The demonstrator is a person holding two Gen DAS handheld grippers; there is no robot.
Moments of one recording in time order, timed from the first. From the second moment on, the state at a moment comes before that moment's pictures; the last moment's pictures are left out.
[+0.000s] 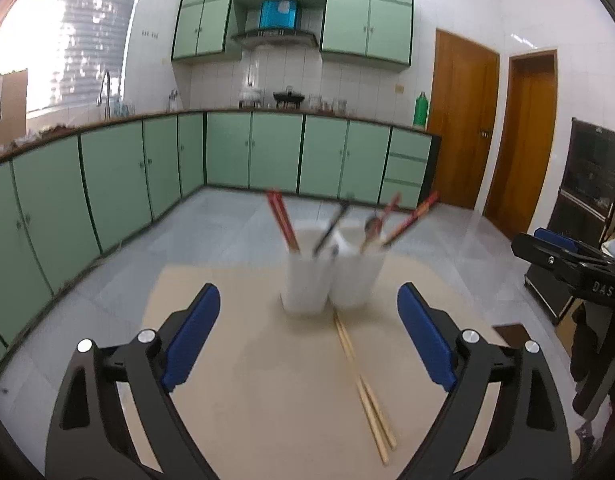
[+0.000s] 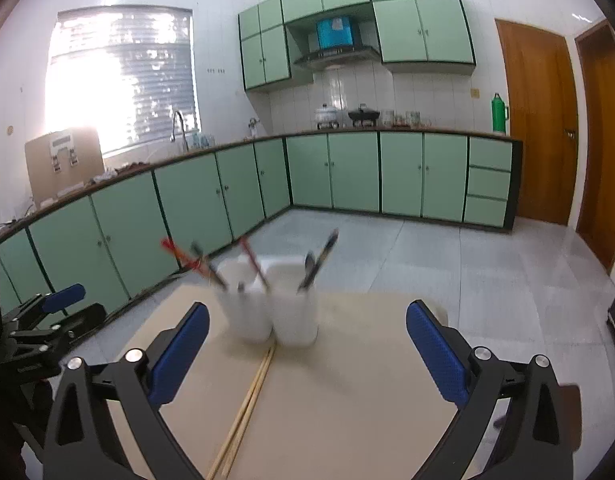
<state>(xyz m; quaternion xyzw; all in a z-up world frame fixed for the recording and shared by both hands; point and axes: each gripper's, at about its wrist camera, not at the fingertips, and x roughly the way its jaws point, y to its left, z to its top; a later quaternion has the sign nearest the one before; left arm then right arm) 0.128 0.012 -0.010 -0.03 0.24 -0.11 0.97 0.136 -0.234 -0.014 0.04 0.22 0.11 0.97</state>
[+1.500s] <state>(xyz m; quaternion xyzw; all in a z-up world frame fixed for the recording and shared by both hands) 0.103 0.036 -0.155 -0.02 0.43 -0.04 0.90 0.111 -0.134 -0.167 0.00 0.42 0.12 0.90</state>
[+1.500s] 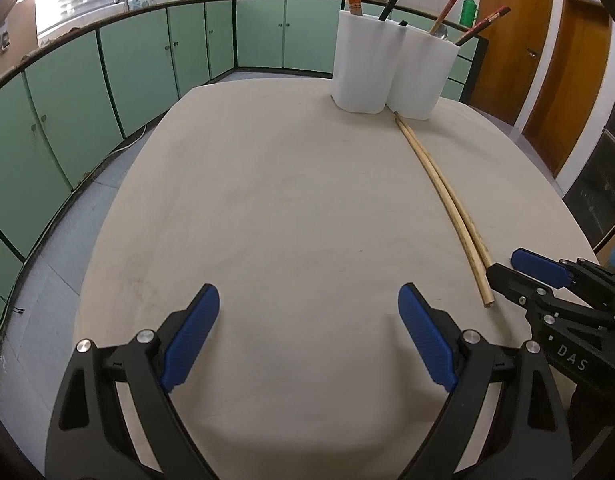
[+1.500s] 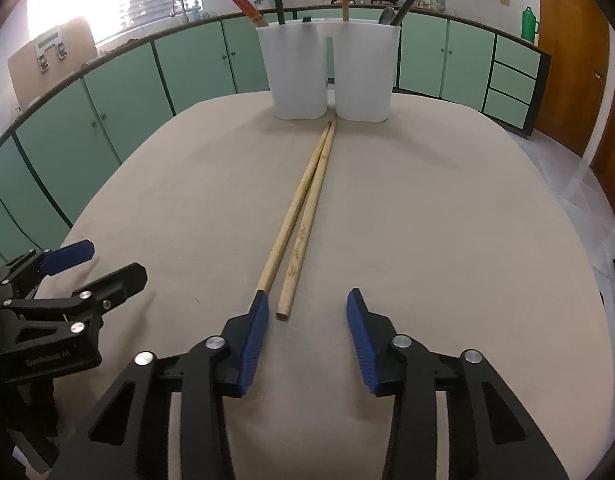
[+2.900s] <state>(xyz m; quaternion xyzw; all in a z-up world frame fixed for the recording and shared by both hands) 0.106 -0.063 -0.163 0.02 0.44 -0.10 0.89 0.093 -0.220 -0.165 0.06 0.41 0.07 0.91</state>
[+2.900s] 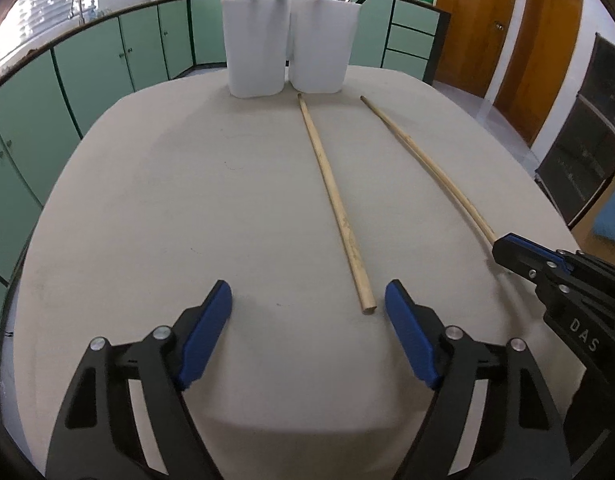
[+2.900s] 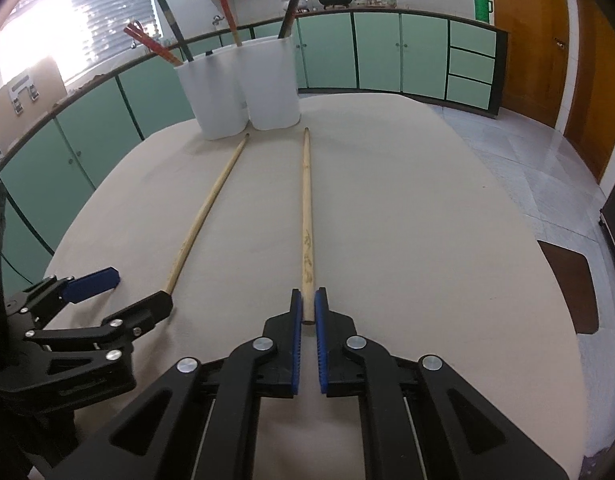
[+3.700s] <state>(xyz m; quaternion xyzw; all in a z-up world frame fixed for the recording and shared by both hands) 0.099 -0.071 -0.159 0.03 0.43 -0.10 0.90 0.097 -0.212 -0.170 0.04 0.42 0.07 0.90</state>
